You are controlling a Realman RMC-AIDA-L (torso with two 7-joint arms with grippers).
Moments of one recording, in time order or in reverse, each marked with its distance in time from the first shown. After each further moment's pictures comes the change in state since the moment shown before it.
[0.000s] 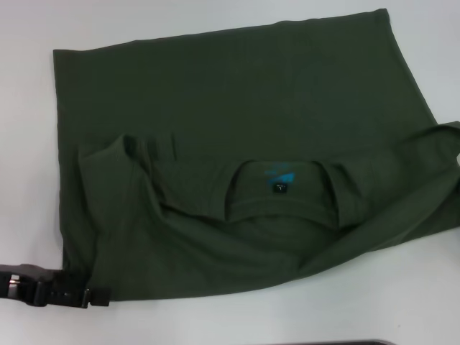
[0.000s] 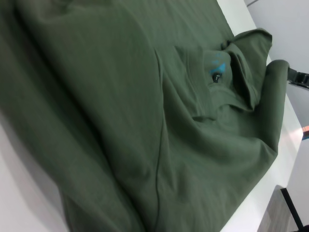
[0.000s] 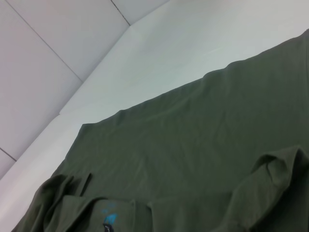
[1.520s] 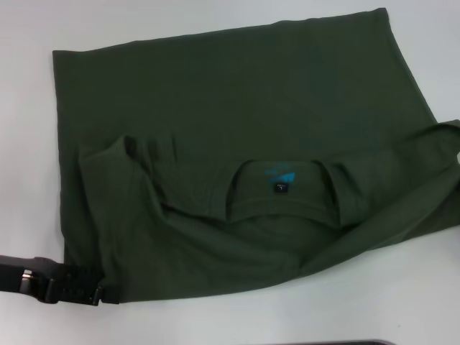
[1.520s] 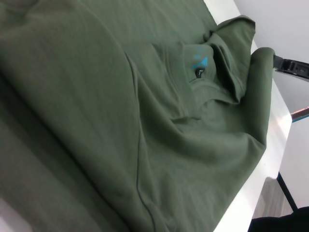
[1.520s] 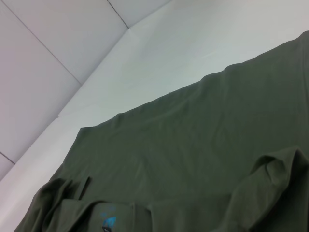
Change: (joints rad) left arm -0.033 -0.014 0.022 0.002 0.003 0.008 0.020; right arm 0.002 0.000 0.009 0.000 0.000 0.000 0.001
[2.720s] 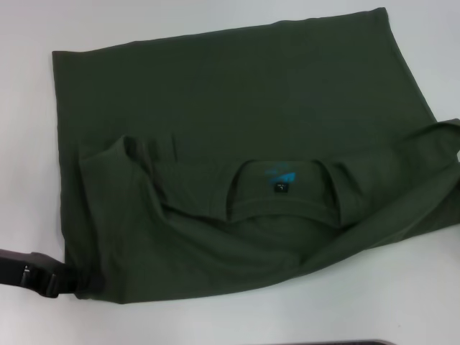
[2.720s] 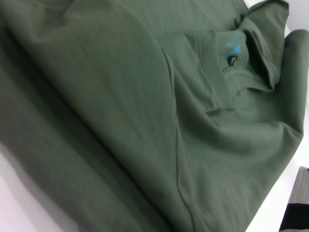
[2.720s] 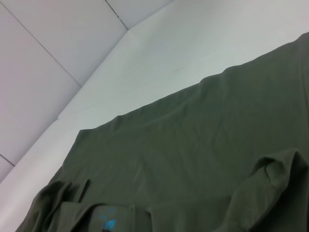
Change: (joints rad) left arm -0.023 -0.005 0.029 0.023 0.047 -0.058 -0.027; right arm 0.003 -0.002 0.002 -0.002 0.002 0.000 0.008
